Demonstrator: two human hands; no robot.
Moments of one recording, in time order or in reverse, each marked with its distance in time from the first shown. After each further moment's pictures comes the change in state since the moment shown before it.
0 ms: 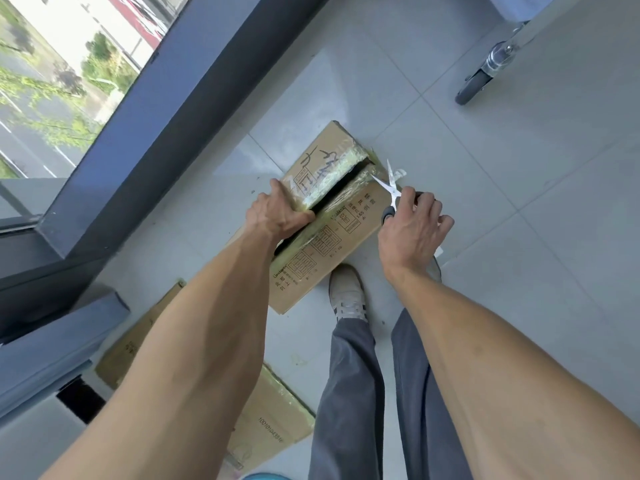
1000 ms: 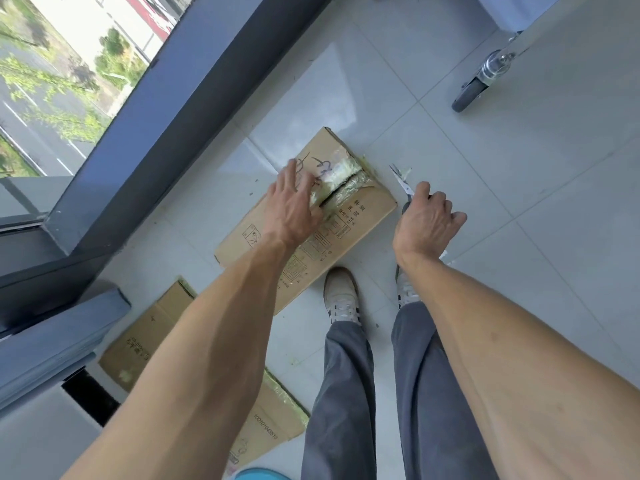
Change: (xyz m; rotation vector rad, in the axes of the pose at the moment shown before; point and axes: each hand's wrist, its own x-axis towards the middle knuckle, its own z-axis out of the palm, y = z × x) left_hand -0.013 0.055 0.006 0.180 0.293 0.315; right_hand 0.047 0.032 -0.003 -0.016 -0.195 0.064
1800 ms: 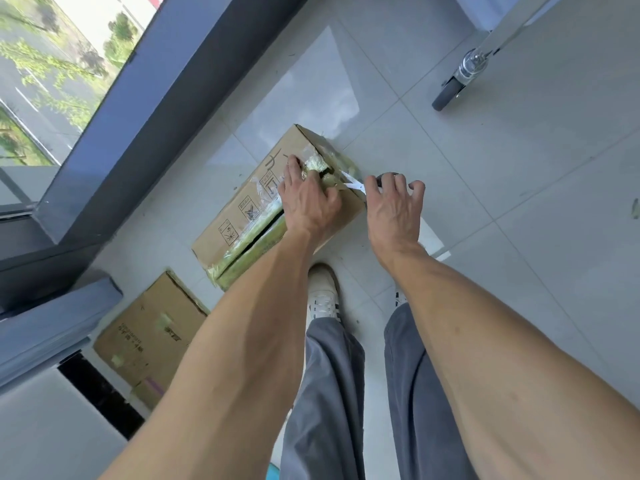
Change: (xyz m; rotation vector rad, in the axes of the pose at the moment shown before) left_hand 0.023 0.100 0.002 -0.281 0.011 -0.327; right_hand 0.027 0.020 -0.021 -0.134 -0.017 -0.526
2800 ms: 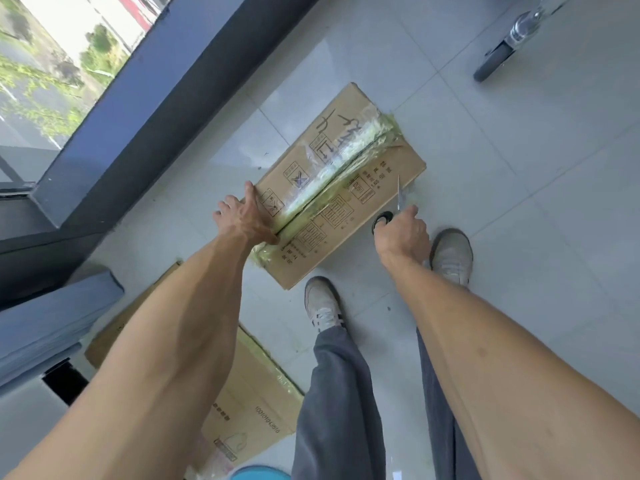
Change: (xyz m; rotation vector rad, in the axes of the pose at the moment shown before) left_hand -0.017 -0.249 -0.028 0.323 -0.346 -0.182; right_hand -0.074 -0.121 0.063 0.468 -0.232 0.746
